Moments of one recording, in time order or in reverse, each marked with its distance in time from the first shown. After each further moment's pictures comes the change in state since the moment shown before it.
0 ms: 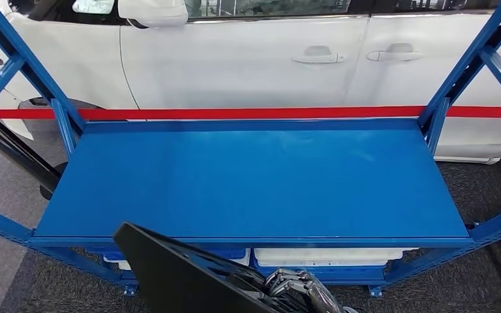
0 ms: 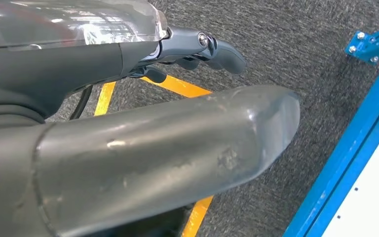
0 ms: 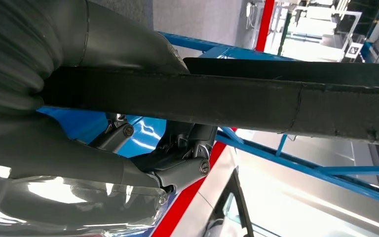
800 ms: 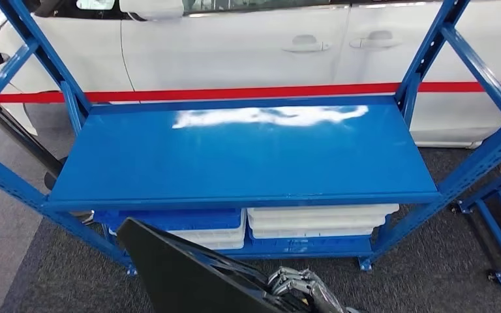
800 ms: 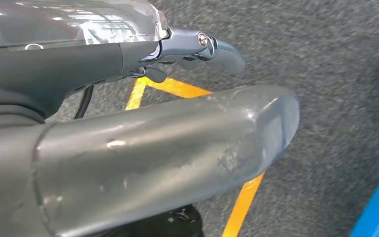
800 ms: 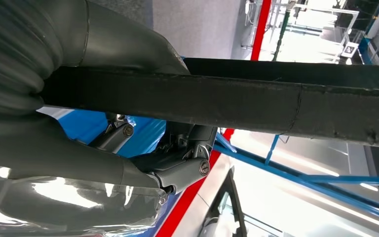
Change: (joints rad) left arm -0.003 0.004 0.000 0.000 -0.013 -0.007 0.013; right arm 0.010 -0.004 -0.015 -0.022 0.014 0.001 0.012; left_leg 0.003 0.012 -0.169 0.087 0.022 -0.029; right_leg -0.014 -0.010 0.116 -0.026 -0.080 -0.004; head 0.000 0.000
